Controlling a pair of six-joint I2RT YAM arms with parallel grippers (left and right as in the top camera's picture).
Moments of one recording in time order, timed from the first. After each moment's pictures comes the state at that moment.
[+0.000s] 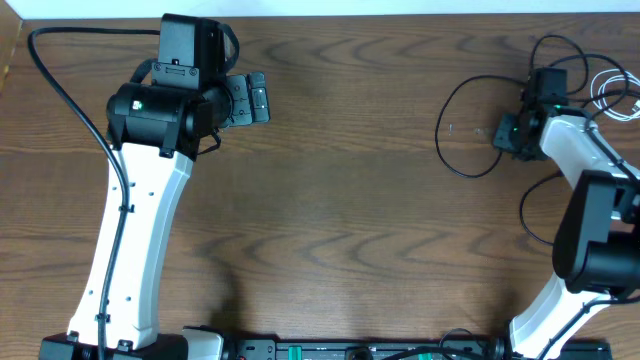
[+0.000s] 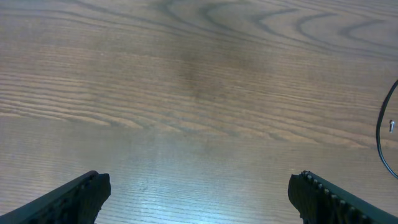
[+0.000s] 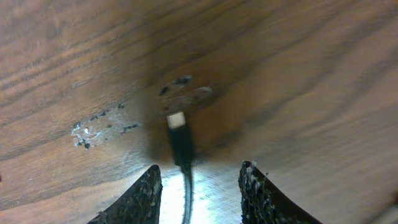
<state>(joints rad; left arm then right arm) -0.18 1.53 1.71 -1.14 -0.06 -0.25 -0.12 1.97 1.27 -0.52 0.08 0.23</state>
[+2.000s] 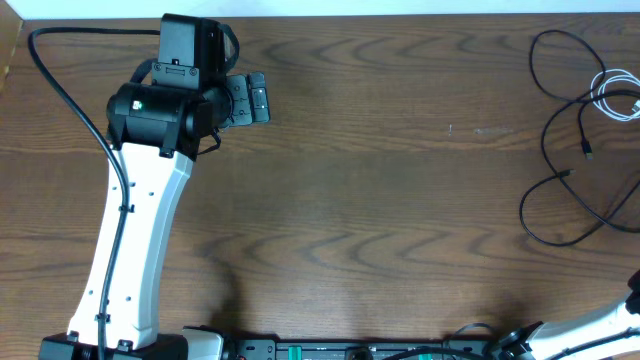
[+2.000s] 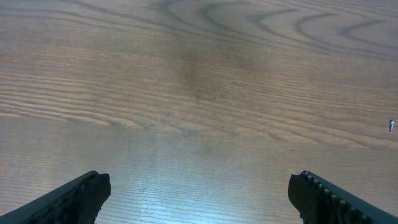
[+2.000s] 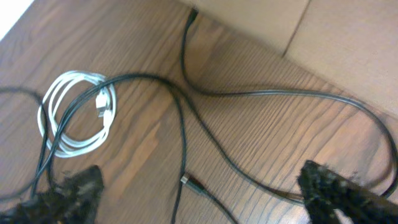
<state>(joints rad) -0.18 1.53 1.71 -1.14 -0.06 -0.25 -0.90 1.94 1.58 -0.50 -0.15 0.15</state>
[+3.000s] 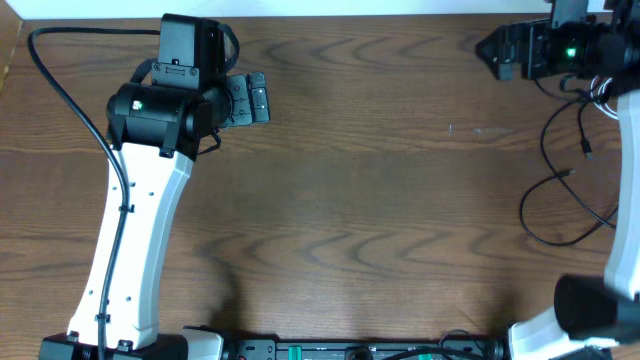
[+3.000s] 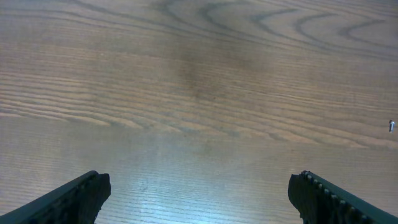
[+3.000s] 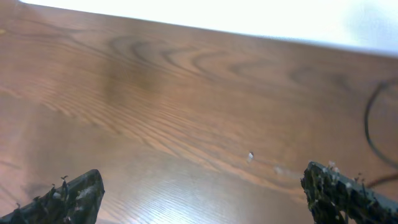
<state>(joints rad) -0.18 1.53 1.71 -1.14 -0.06 -0.25 -0.03 1.71 2.13 -1.25 -0.43 -0.12</state>
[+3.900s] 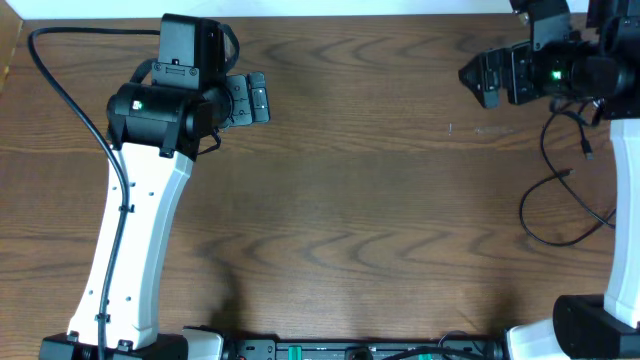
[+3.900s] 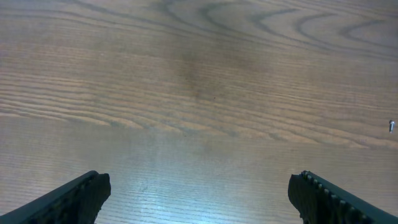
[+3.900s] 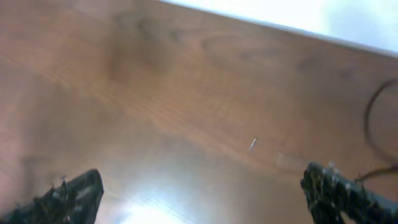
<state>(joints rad) -0.18 1.53 1.71 -1.14 -0.06 -0.25 0.04 1.66 2.09 -1.31 -0.37 -0.18</state>
